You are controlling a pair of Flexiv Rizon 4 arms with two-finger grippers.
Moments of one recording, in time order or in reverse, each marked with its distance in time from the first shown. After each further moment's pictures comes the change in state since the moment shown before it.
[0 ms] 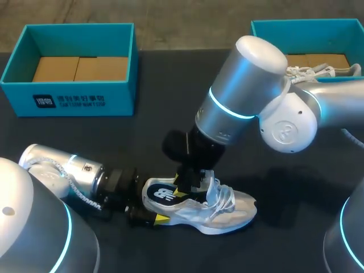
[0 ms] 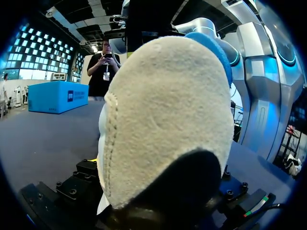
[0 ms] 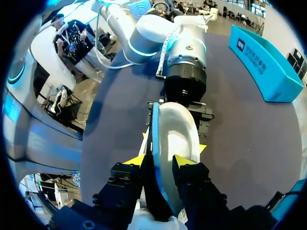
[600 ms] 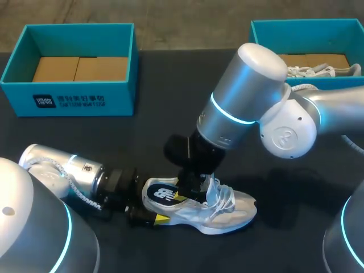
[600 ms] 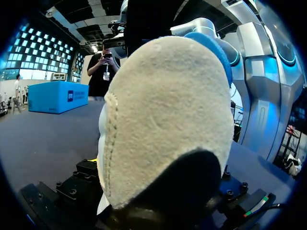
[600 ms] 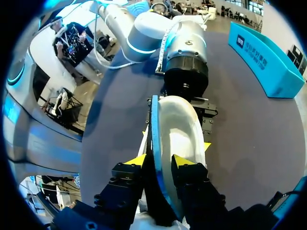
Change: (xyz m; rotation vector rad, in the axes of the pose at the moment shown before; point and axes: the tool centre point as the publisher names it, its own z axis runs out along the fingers) left arm 0.000 0.000 0.000 0.000 0.000 0.000; right arm 0.003 -0.005 0.011 -0.011 0.018 0.023
